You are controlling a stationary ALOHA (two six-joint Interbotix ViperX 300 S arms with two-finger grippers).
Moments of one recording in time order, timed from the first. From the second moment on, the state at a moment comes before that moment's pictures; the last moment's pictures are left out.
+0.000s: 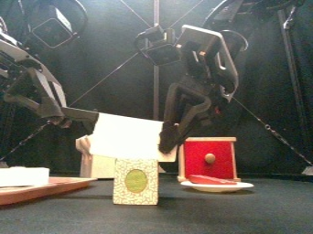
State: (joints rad) left arm -0.26 -0.28 1.11 0.19 -0.18 -0.19; right arm 0.34 0.22 0.42 -0.63 0.55 1.27
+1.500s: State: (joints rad) left arm -0.24 -0.17 1.08 0.16 -0.18 -0.19; right arm 0.33 0.27 0.42 -0.62 0.51 1.27
